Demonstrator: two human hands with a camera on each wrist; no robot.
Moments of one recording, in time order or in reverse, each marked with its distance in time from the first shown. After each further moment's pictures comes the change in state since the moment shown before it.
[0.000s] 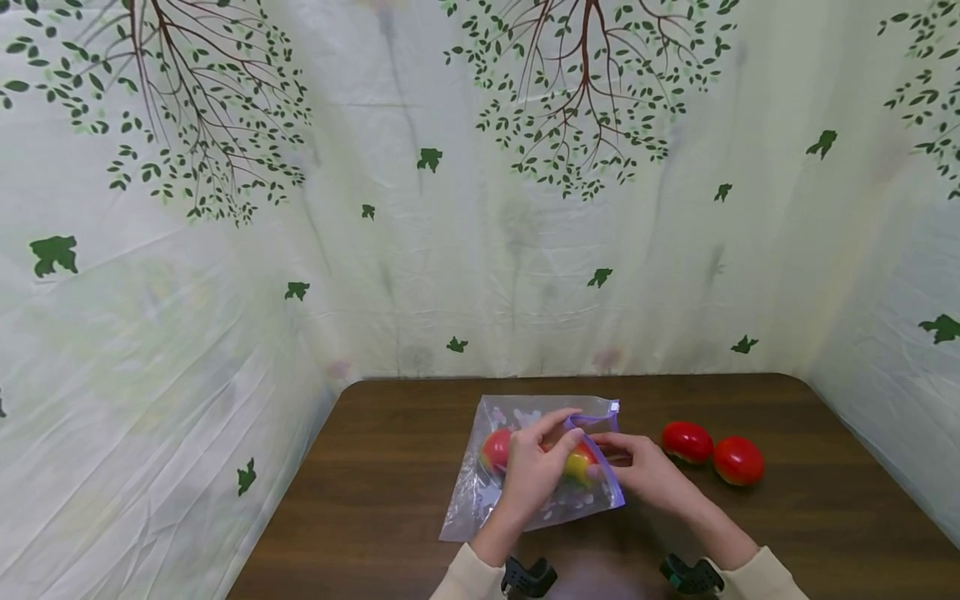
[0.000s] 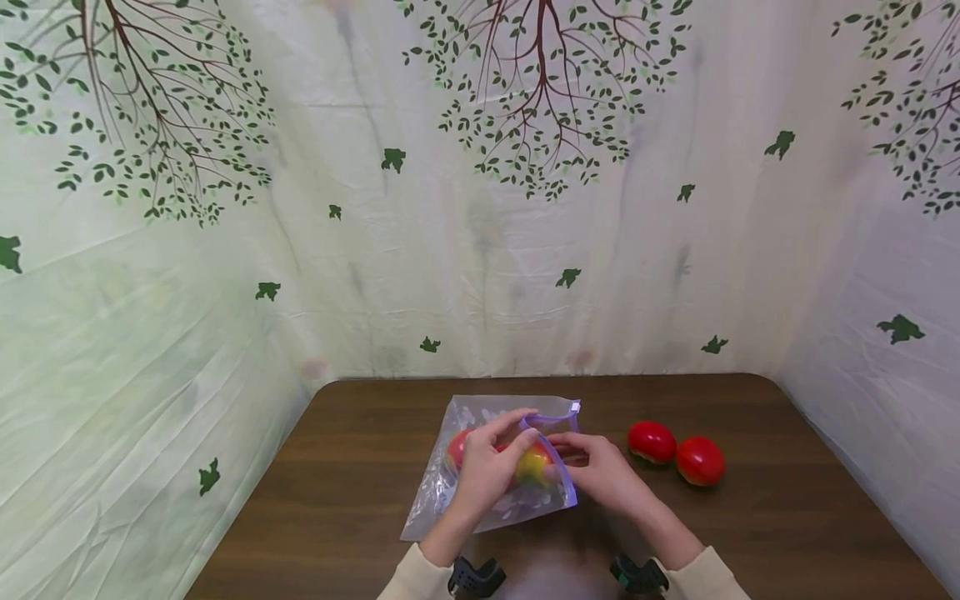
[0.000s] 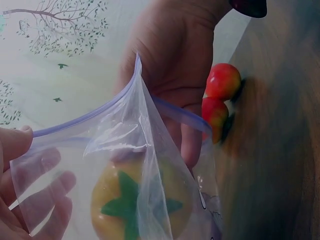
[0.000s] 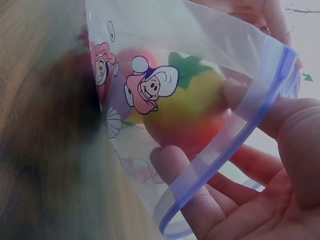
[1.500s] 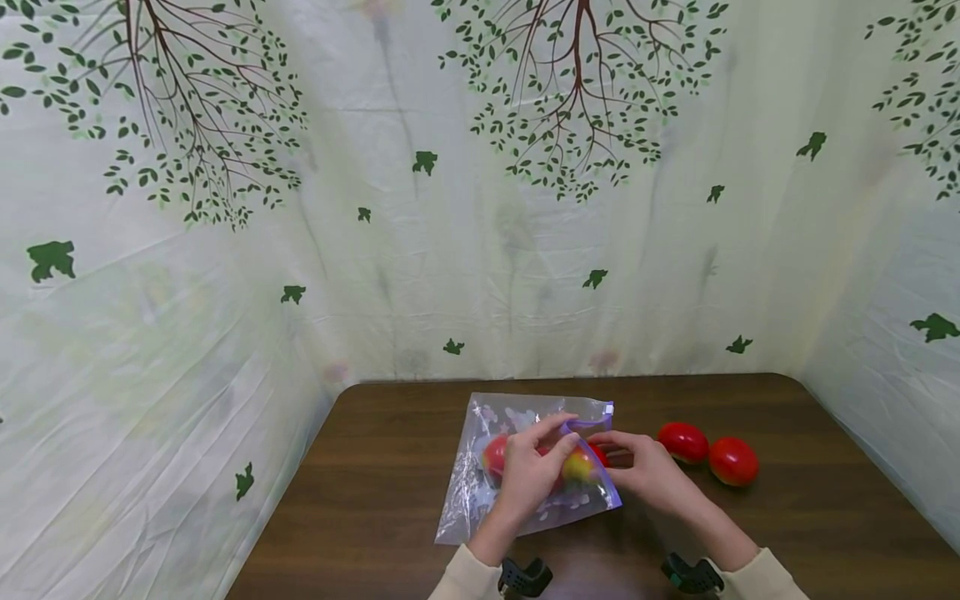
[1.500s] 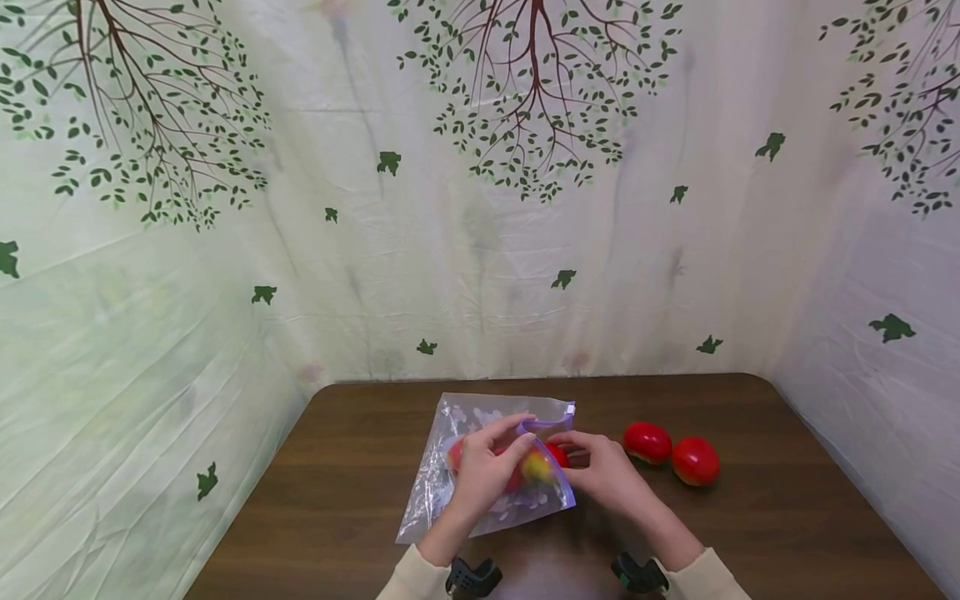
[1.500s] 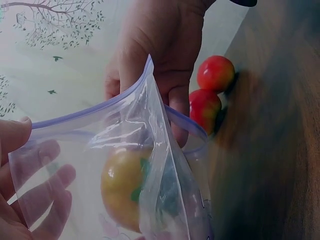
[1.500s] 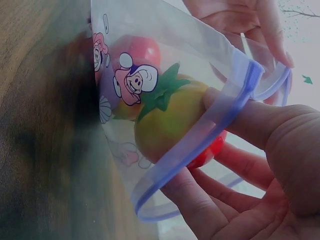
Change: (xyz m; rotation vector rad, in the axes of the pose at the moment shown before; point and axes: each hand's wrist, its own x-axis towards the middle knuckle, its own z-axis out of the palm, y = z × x) left_hand -0.004 0.026 0.000 0.005 0.009 0.002; right_hand -0.005 0.000 -0.004 -0.104 0.077 0.052
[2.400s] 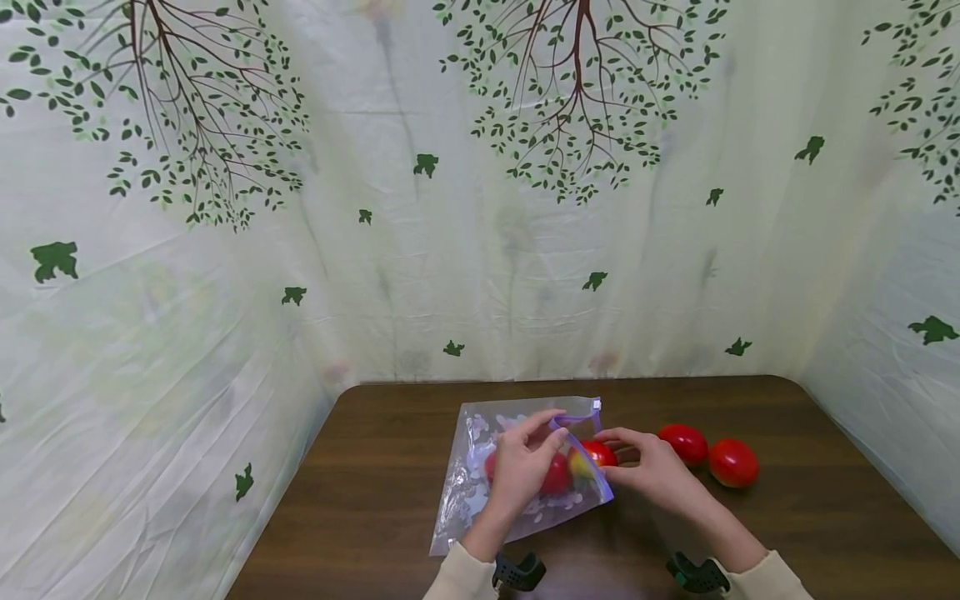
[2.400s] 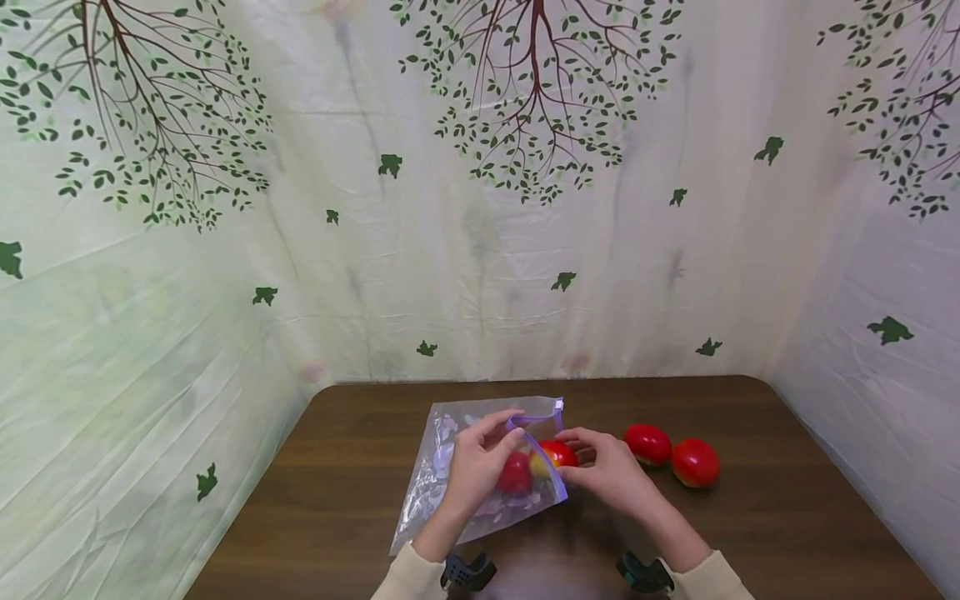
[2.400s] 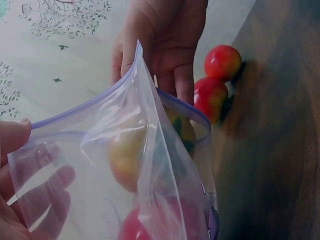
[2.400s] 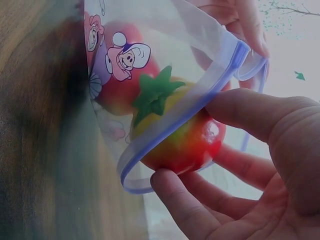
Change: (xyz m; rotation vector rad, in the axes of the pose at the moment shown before) left_hand 0.007 -0.036 -0.004 0.022 0.063 -0.055; right_hand -0.003 -0.004 -0.006 -0.032 0.073 0.042
